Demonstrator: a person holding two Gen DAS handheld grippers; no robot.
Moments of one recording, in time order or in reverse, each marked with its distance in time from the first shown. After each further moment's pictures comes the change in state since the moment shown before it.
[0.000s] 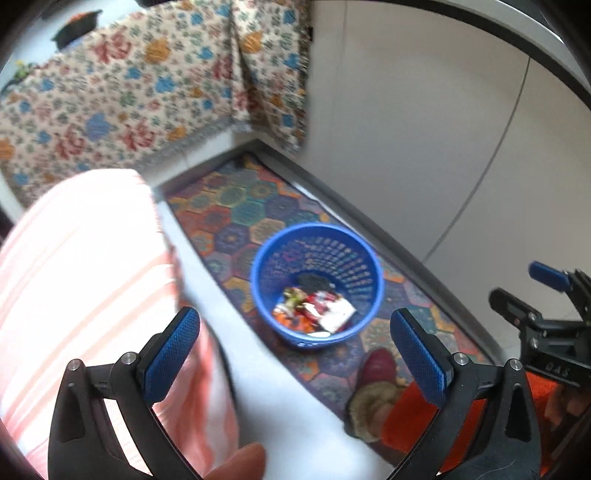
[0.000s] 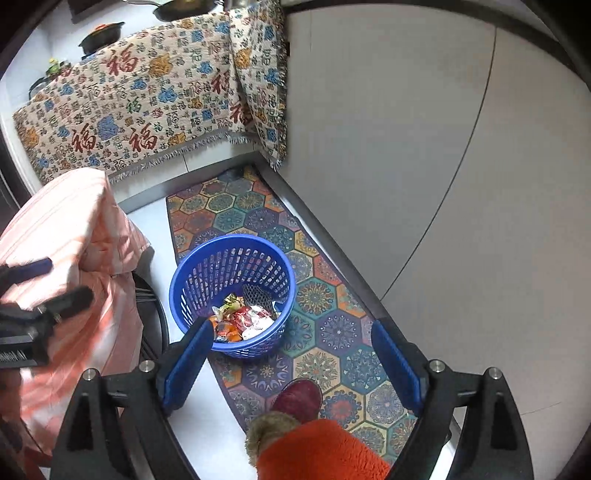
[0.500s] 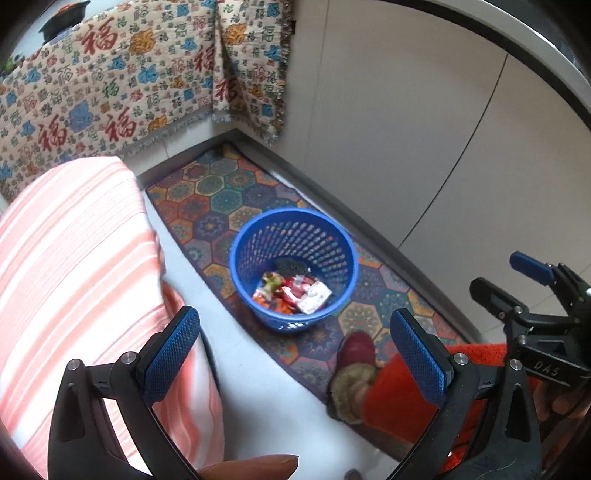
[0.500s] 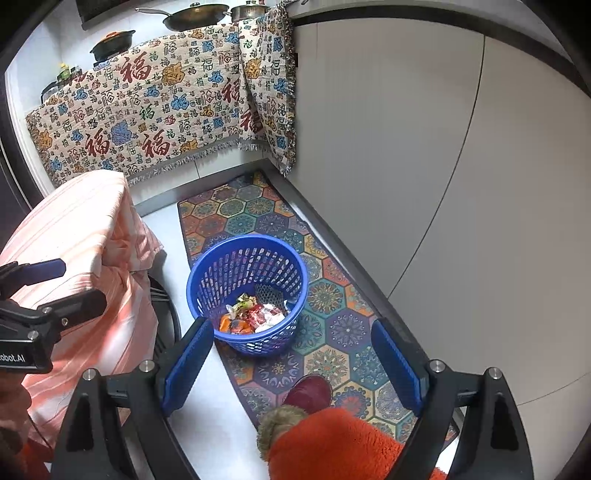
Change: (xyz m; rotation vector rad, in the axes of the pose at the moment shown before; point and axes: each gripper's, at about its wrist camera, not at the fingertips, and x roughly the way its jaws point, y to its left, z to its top) left arm -0.011 0.006 -0.012 0.005 0.048 -0.125; right arm -0.027 0.009 -0.017 0.011 -0.053 0.034
